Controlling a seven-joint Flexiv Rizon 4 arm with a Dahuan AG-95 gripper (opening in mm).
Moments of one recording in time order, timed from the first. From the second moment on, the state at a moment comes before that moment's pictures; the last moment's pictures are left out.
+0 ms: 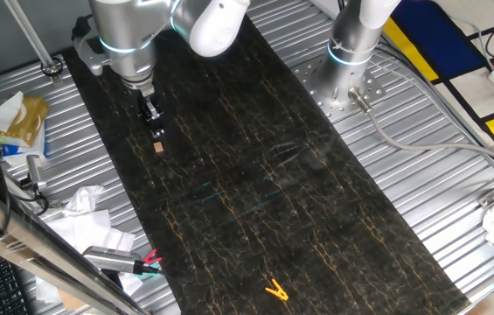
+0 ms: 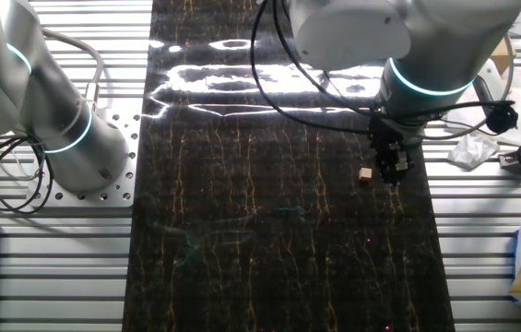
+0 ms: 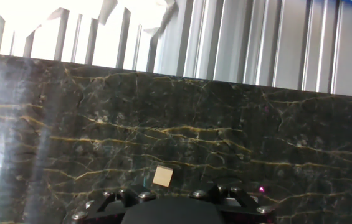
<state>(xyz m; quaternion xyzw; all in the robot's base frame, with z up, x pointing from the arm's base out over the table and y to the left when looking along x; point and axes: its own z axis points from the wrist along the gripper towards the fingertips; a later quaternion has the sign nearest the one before) 0.579 -0.053 0.099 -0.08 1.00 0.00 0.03</state>
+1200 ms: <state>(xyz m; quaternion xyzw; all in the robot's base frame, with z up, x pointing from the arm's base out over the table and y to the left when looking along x) 0.582 -0.052 0.072 -0.07 1.00 0.01 0.03</state>
